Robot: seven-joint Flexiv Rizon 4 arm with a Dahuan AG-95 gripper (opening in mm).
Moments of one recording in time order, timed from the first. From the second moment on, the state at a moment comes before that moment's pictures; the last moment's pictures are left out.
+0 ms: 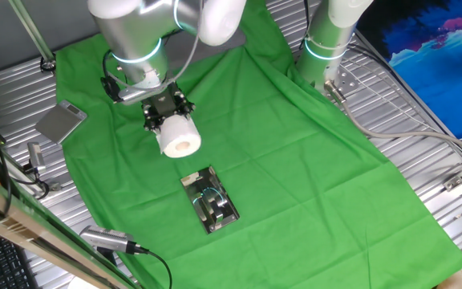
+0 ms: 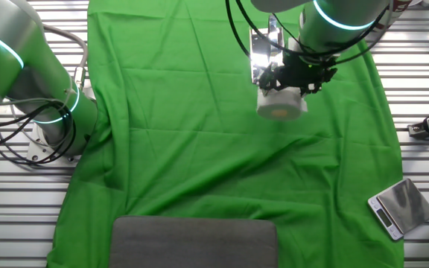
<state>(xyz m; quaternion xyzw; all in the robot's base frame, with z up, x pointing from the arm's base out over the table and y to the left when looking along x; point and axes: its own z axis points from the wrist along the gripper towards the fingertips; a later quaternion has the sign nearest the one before) 0.517 0.014 0.123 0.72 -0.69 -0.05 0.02</state>
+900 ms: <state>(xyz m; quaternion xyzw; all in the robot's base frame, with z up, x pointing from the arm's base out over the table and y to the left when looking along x) 0.536 0.063 0.083 0.72 -0.70 -0.06 0.01</state>
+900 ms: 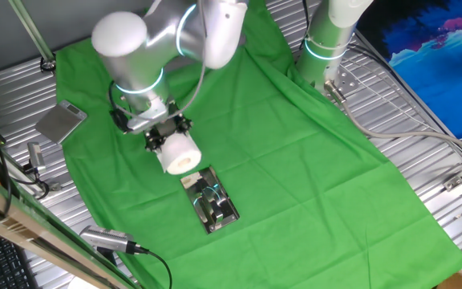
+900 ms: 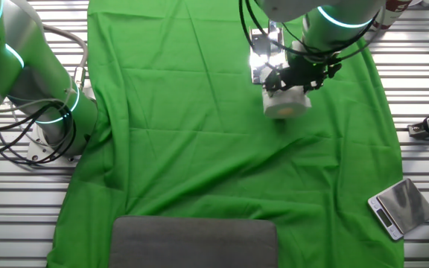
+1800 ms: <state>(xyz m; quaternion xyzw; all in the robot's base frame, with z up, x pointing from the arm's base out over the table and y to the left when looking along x) 0.526 0.109 0.086 0.67 -0.74 -0.07 0.01</state>
